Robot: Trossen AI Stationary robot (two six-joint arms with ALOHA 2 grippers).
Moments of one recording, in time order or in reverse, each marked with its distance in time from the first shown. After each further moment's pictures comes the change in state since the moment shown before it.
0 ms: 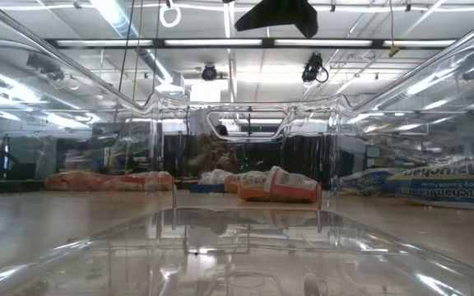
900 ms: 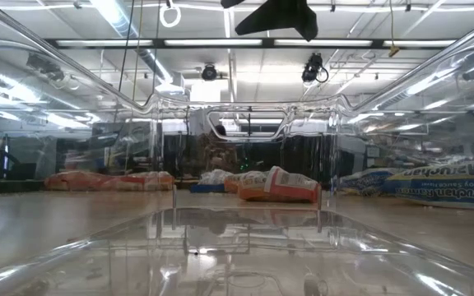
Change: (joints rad) left arm 0.077 -0.003 0.266 -0.253 0.066 0.150; right arm -0.016 0.000 0.000 -0.007 0.003 0.012
